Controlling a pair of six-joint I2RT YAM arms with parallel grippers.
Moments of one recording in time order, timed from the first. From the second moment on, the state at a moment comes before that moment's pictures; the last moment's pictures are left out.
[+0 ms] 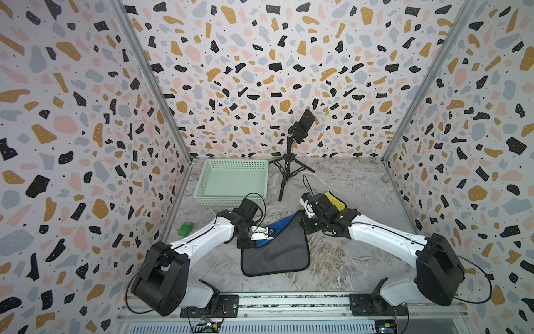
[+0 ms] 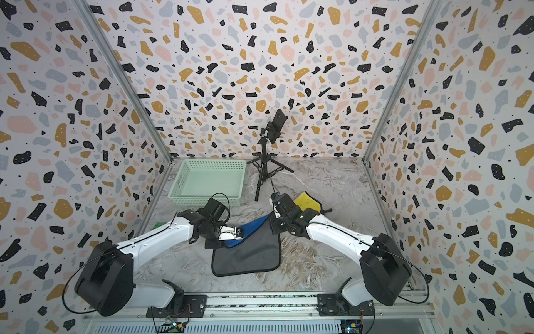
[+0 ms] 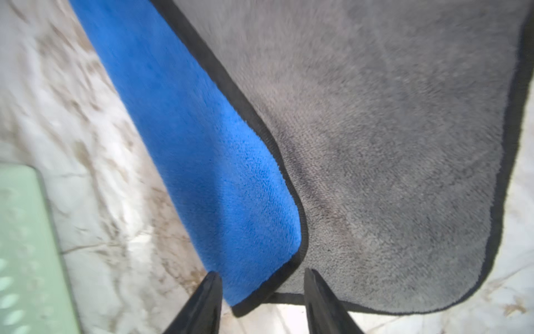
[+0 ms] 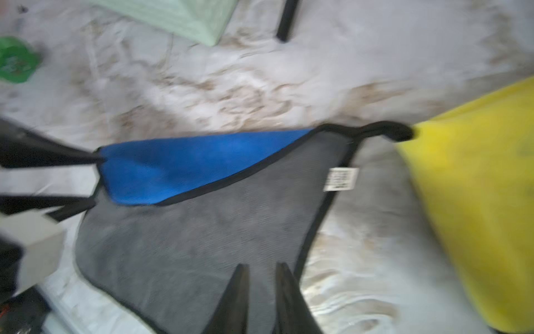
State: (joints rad) left arm -0.49 1.36 0.81 -0.74 0.14 1.10; right arm 0.82 1.45 0.93 -0.39 -0.13 0.41
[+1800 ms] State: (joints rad) left arm -0.39 1.60 0.95 -0.50 -0.09 0.75; right arm 1.06 1.26 0.53 -0.38 -0.19 0.67
